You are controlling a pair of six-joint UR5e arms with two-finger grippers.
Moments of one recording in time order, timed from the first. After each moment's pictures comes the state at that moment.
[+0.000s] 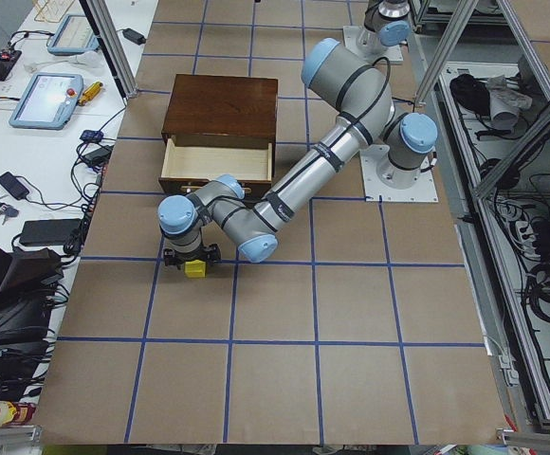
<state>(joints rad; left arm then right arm) -0.86 -2.33 -1.24 -1.12 1.54 2.13 1.70 -1.45 1.48 -1.58 -1.60 -0.05</state>
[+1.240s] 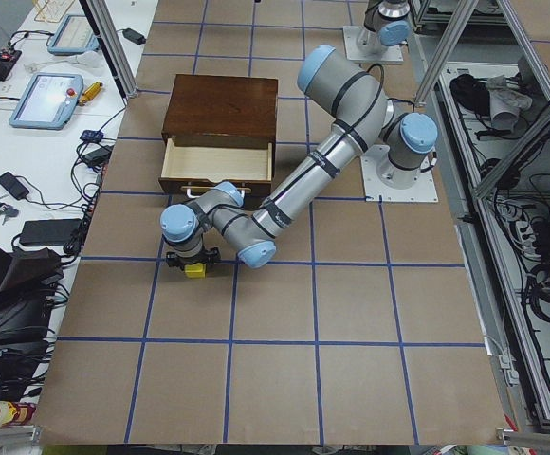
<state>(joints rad) -0.86 -2.36 -1.25 -1.11 1.51 2.15 1.70 -1.45 1.48 -1.58 -1.60 -0.05</state>
